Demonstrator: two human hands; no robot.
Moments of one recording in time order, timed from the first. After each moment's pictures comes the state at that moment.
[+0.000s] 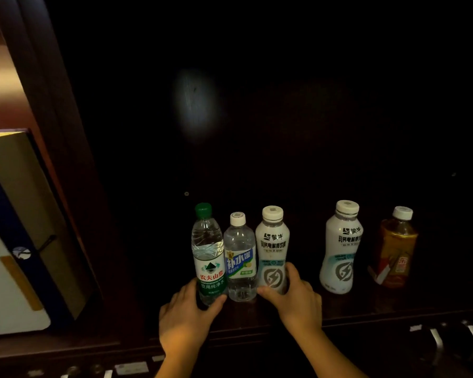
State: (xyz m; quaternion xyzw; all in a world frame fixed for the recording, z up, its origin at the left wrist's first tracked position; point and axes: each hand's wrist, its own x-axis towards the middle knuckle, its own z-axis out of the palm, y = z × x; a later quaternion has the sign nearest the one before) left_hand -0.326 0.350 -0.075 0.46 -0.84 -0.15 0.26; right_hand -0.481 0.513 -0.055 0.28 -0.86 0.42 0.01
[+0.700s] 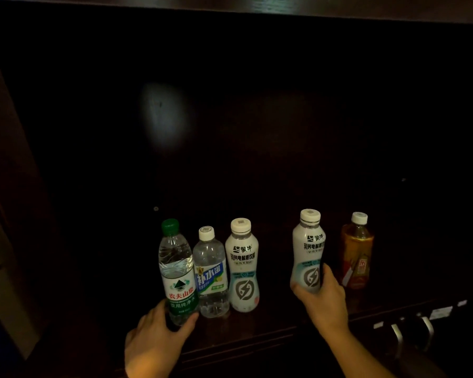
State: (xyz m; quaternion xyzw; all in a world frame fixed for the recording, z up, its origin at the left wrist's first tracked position) left_hand -0.333 0.348 -0.067 0.49 -0.83 -0.18 0.21; right_hand -0.556 0.587 -0.060 0.13 -0.82 0.55 0.03
